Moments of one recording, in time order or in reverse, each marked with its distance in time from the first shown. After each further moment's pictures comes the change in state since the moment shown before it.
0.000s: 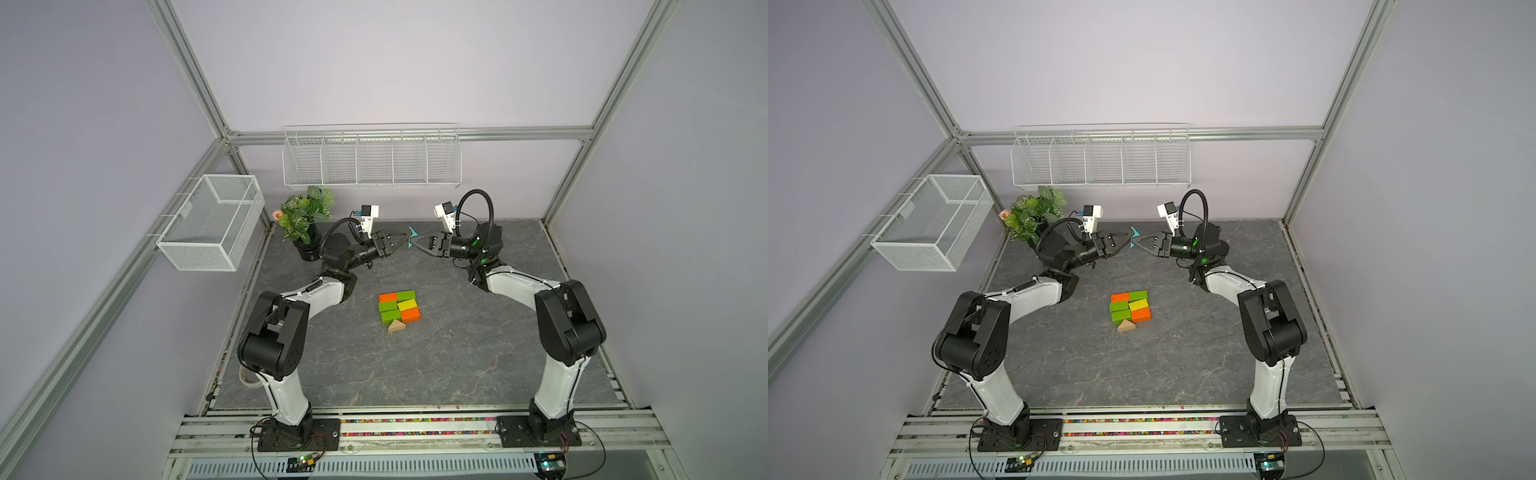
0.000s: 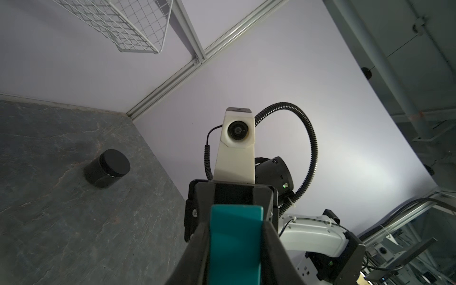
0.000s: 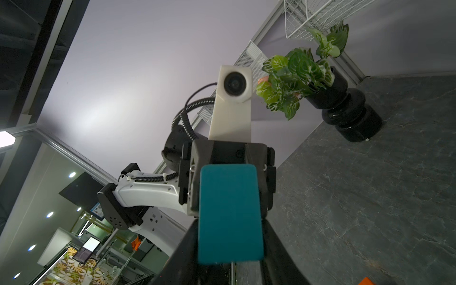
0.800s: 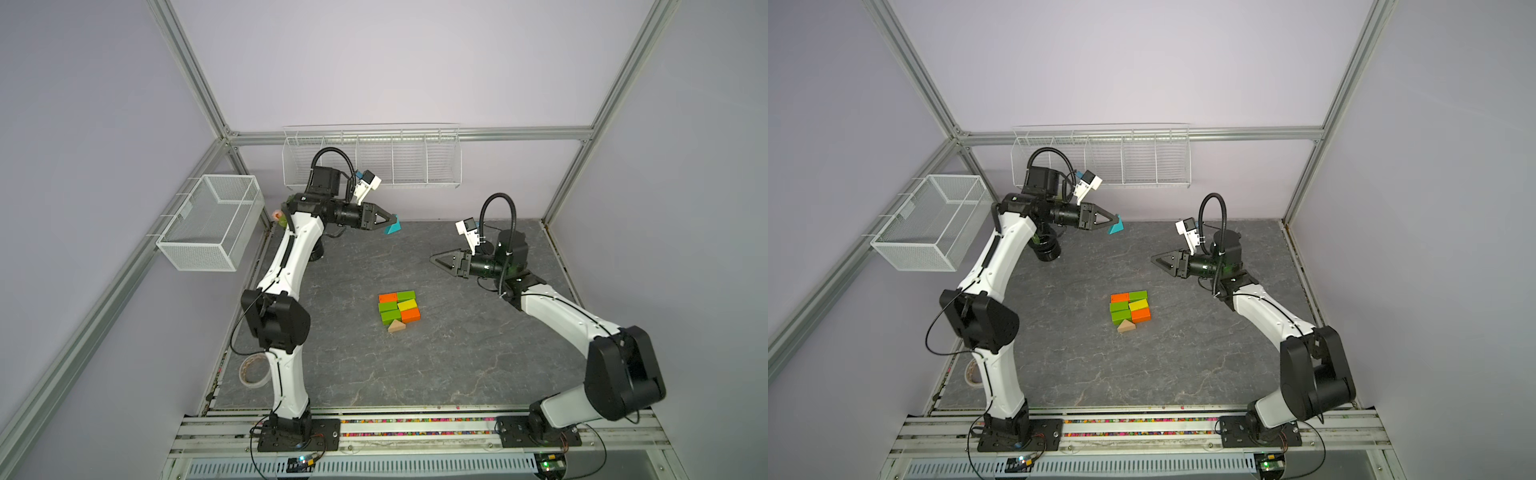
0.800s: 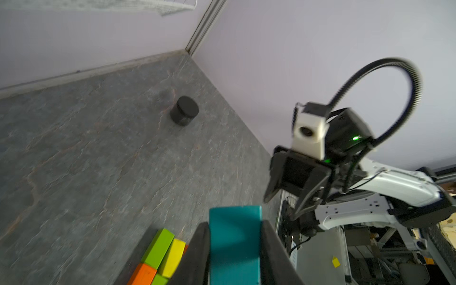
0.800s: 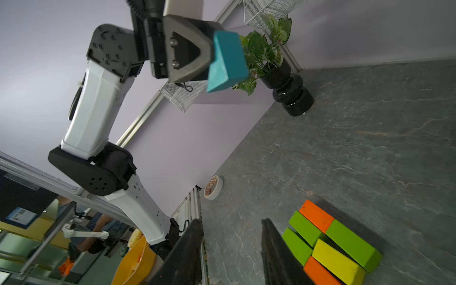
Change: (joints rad) left arm 0.143 0.282 1.129 -2.007 0.119 1.202; right arm -0.068 -0.446 -0.232 -0.695 0.132 -0.562
